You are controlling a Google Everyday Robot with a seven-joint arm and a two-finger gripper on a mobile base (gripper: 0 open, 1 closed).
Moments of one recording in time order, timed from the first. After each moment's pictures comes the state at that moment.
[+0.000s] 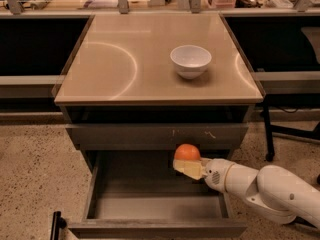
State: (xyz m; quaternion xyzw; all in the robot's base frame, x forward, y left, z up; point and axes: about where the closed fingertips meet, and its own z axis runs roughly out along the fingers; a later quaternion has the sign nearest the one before) arm 0.491 -0.095 0.634 -0.10 0.83 0.37 0.40
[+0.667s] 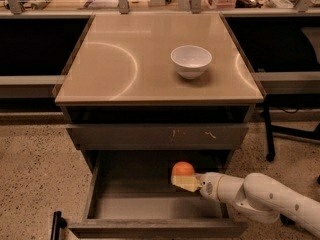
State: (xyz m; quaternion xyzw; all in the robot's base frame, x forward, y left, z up) arm 0.491 -0.089 0.529 -0.10 0.85 0.39 0.33
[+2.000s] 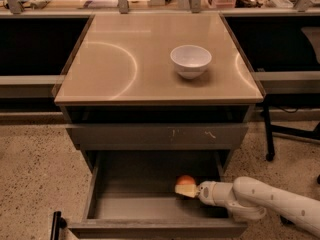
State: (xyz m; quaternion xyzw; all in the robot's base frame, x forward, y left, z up) arm 0.510 -0.110 0.392 -0.03 0.89 0.38 0.23
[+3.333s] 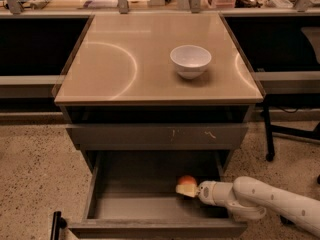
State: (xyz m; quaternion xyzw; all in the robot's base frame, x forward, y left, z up) arm 0.510 -0.110 0.392 -0.03 0.89 0.38 0.23
